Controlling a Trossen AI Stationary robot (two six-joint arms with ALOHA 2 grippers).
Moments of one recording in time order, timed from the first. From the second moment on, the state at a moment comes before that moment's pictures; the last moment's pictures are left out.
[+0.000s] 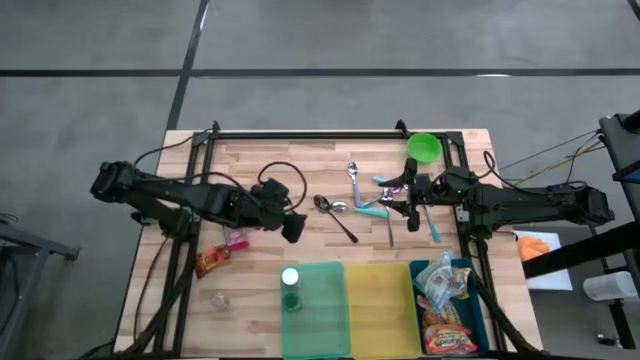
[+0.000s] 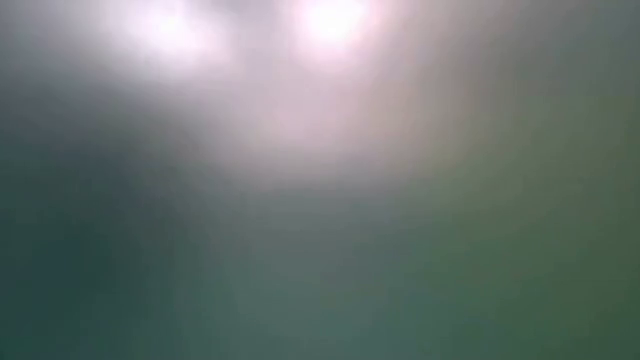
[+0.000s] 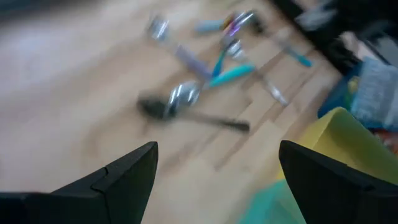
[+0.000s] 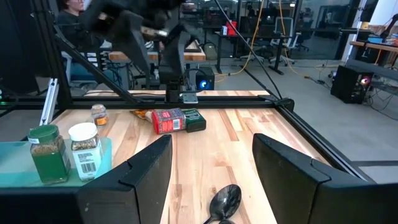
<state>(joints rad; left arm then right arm) -0.21 1.40 1.22 -0.69 -0.49 -0.89 -0.19 0.79 0.34 0.40 -0.13 0.00</state>
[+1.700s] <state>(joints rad) -0.31 1.23 1.00 -1.18 -0.36 -2.04 -0.19 0.79 0.34 0.40 -0.13 0.00</state>
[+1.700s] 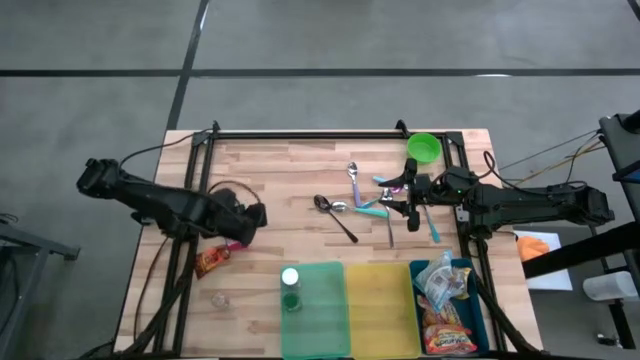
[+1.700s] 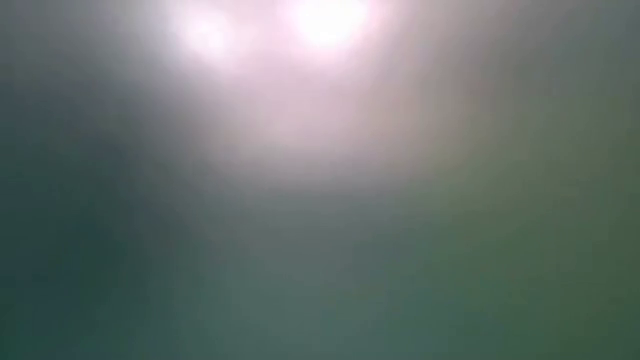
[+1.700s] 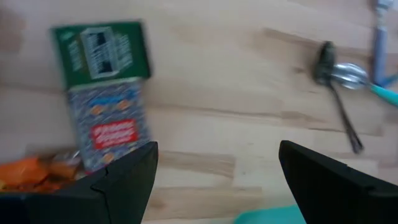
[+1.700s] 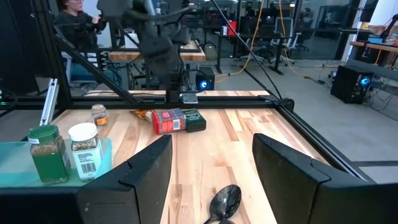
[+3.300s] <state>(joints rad) -0.56 1.71 0.94 -1.24 -0.40 -2.64 -0.19 0.79 0.34 0.40 -0.13 0.00</state>
